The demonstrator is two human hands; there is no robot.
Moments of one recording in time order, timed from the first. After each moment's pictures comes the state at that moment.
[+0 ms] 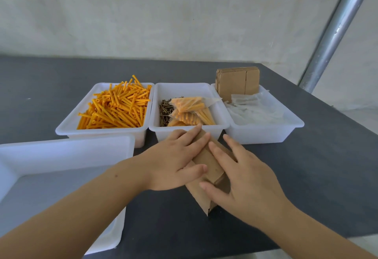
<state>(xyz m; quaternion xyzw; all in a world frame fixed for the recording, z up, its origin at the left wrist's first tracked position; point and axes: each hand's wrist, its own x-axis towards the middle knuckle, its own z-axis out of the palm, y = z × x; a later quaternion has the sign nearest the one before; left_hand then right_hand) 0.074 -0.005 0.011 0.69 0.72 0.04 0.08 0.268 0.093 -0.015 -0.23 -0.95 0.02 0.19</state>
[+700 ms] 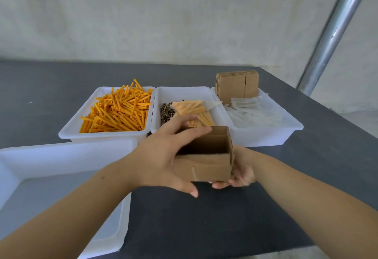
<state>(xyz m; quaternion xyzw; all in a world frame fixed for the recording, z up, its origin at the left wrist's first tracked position) 0.055 -0.019 0.021 0.72 0.65 0.25 0.01 0.210 0.195 -0.033 -0.40 -0.49 0.73 -0.23</state>
